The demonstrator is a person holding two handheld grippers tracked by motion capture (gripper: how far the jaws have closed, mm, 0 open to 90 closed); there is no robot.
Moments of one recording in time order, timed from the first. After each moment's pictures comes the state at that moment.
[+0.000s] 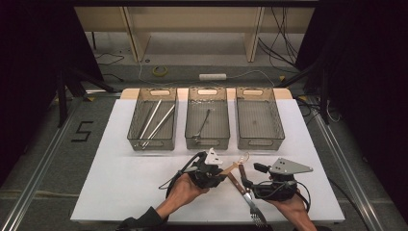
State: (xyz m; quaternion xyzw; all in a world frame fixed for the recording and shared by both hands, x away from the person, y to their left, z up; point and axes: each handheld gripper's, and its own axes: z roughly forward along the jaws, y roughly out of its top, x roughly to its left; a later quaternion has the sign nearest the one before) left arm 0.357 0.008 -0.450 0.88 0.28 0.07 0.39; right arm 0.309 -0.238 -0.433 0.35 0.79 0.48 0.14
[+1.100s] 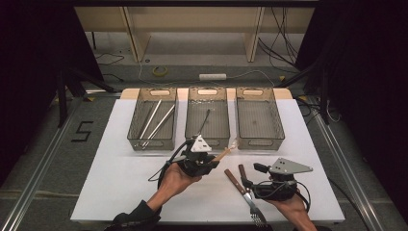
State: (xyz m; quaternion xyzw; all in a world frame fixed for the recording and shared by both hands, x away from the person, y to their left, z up) left arm 0.374 0.037 -0.419 0.85 0.30 0.09 0.42; right arm 0.309 -0.239 -0.433 0.35 0.79 0.48 0.14
